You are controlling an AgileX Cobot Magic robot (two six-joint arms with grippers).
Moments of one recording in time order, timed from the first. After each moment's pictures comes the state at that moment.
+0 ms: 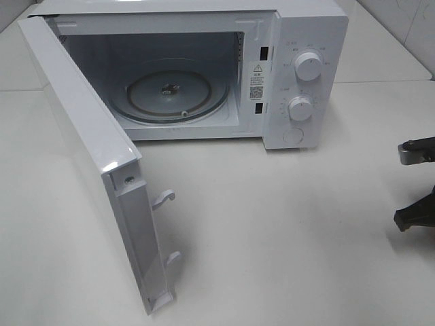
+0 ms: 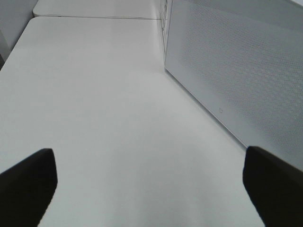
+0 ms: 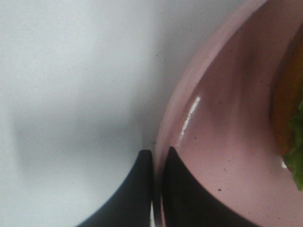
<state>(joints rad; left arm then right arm) 0.03 -0.01 -0.52 -0.10 1.08 0.05 0.02 1.74 -0.71 -0.38 0.54 0.23</state>
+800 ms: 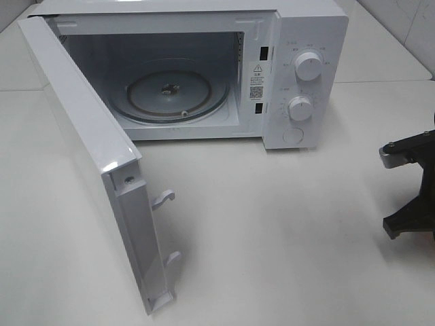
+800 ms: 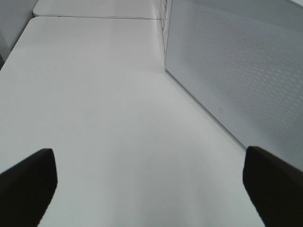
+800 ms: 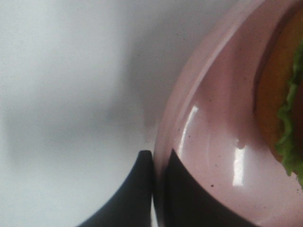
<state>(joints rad) 0.03 -0.01 -0.52 -0.10 1.08 0.05 0.21 1.69 -0.71 -0.53 0.68 0.44</state>
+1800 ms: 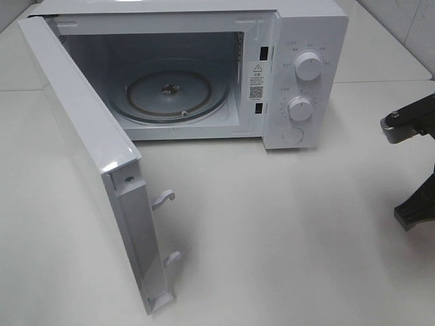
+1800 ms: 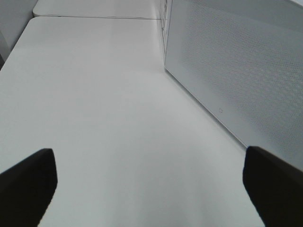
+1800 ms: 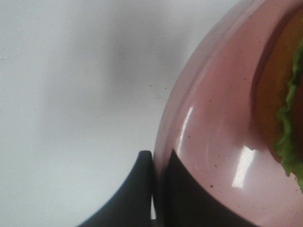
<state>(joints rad) 0.03 -0.01 -0.52 -0.10 1.08 0.05 0.46 1.39 -0.70 -0.58 0.94 0.50</state>
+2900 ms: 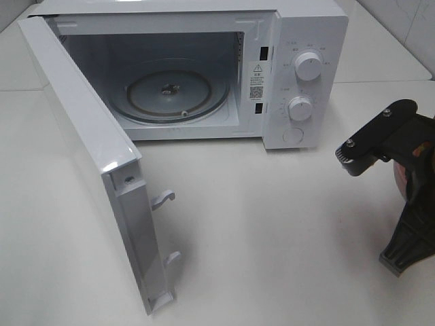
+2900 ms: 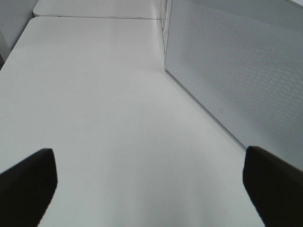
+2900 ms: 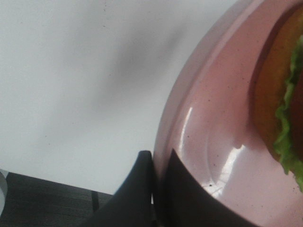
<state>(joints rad) 0.03 -0.01 -0.52 -0.10 1.08 0.05 0.74 1.33 -0.70 -0.53 1.04 0.39</state>
